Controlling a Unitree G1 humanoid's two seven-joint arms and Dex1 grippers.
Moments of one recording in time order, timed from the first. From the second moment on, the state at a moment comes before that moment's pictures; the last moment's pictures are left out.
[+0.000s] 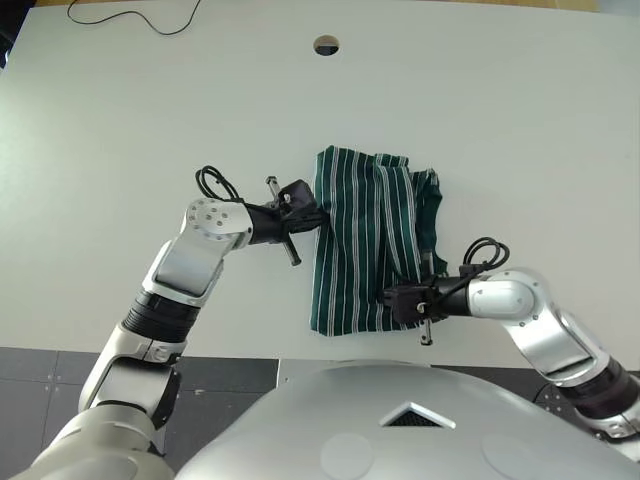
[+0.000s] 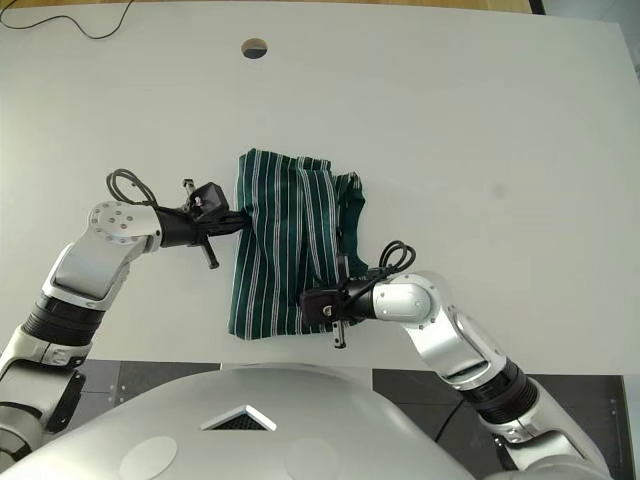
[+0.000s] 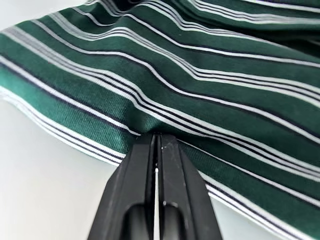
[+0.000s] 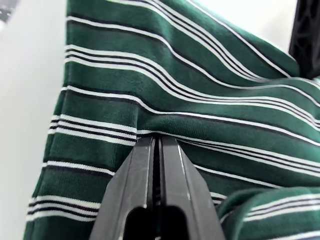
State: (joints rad) left arm -0.13 0.57 -0.35 -0.10 -0.11 0.49 -0.84; right arm 0.14 -0.69 0.60 -0.55 -0.27 0.27 0.99
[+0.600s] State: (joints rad) left arm -0.11 0.54 -0.27 -0.24 -0.23 0.52 -0.85; right arm -0.10 -0.62 0.50 -0.52 -0.13 0.44 0.94
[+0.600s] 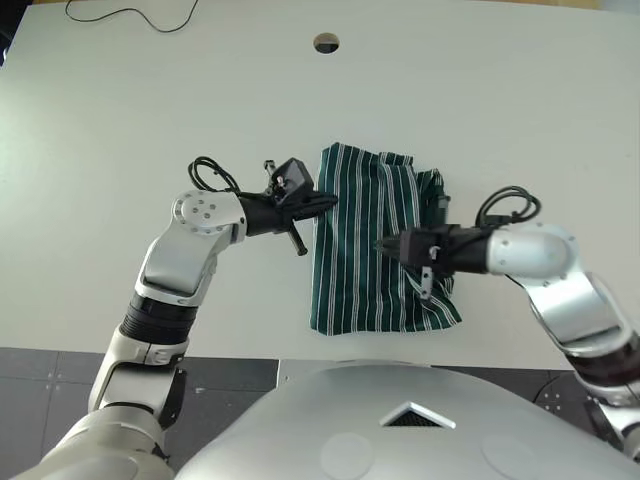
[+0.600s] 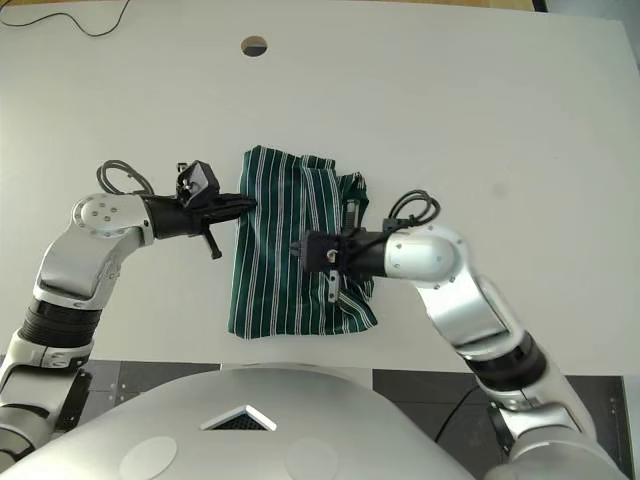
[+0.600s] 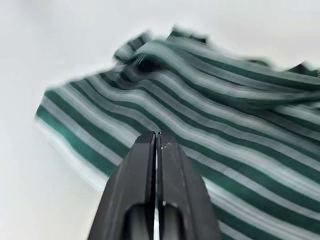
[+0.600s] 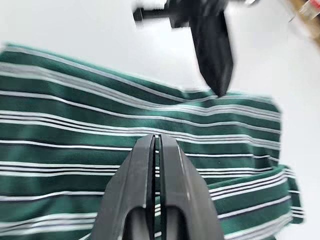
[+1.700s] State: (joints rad) left arm -0.09 0.50 -0.44 -0.13 -0.12 0.43 -0.82; right arm -0.01 -0.87 0.22 -0.17 -0.18 0.04 0.85
